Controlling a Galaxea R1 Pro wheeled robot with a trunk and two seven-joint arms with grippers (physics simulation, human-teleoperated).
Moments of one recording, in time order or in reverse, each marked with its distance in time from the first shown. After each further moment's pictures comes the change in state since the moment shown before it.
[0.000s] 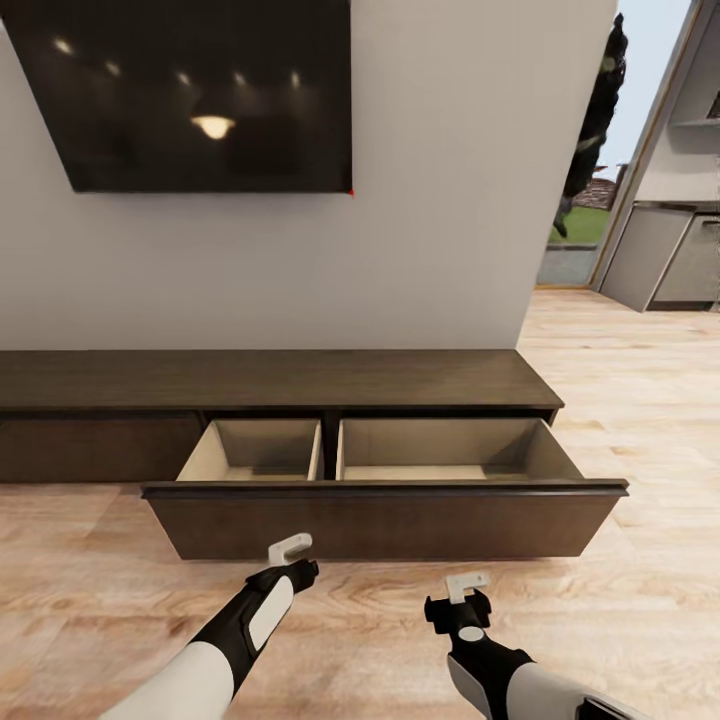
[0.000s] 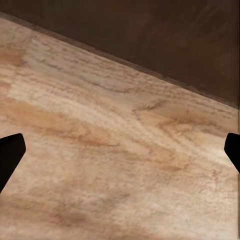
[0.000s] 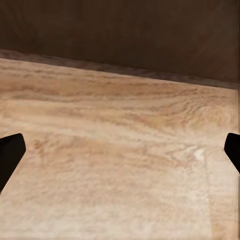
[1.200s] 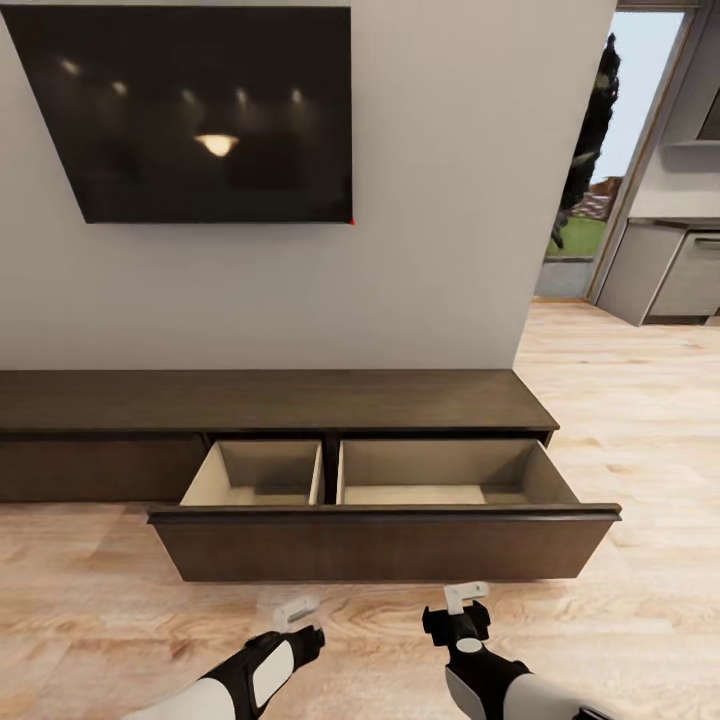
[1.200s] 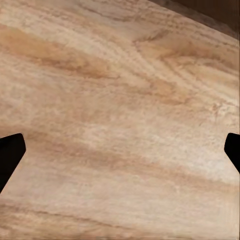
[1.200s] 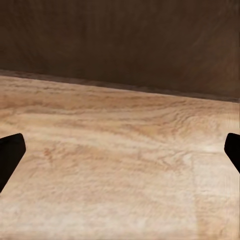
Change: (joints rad) left arm 0.010 -0.023 -0.024 0.327 0.023 -0.120 -0.143; right arm 0.021 0.020 0.005 0.023 -0.011 -0.005 0.004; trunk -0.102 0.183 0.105
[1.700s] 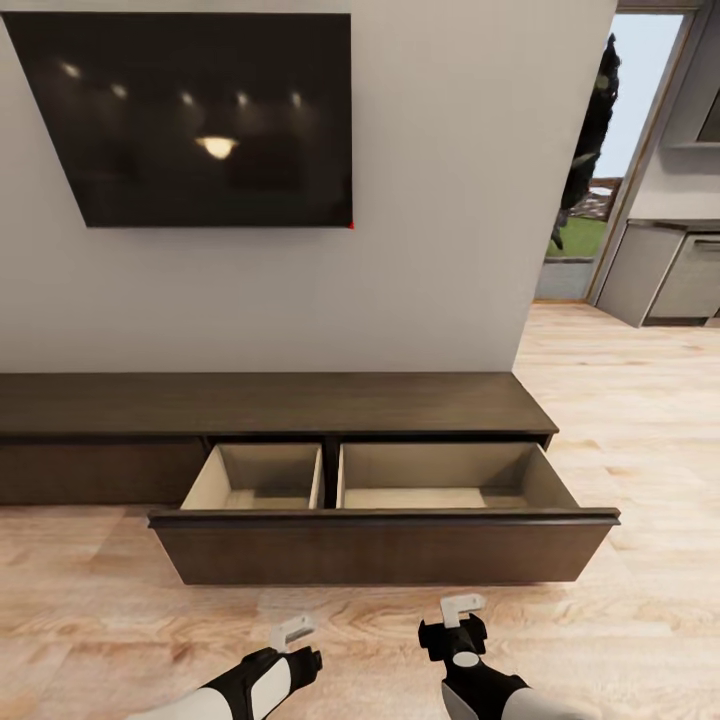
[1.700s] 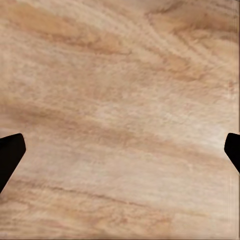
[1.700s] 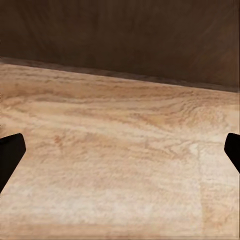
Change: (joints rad) left arm 0.001 0.000 -0.010 0.076 -0.013 -0.002 -0.009; right arm 0.029 0.015 0.001 0.001 -0.001 0.001 0.000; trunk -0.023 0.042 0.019
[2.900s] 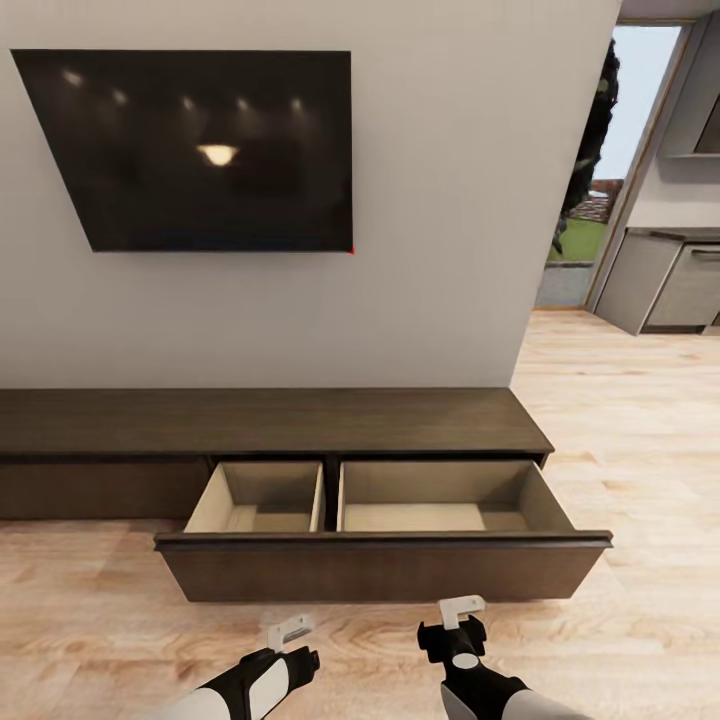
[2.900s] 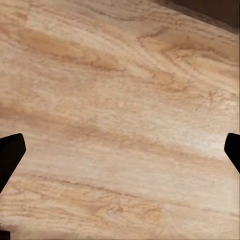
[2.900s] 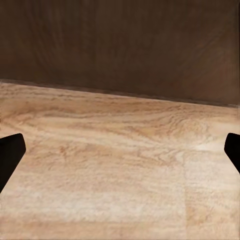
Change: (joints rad) left arm 0.000 0.005 0.000 0.003 -0.006 -0.009 0.001; right arm 0.004 0.001 -0.001 -0.002 -0.001 0.000 0.000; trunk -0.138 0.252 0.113
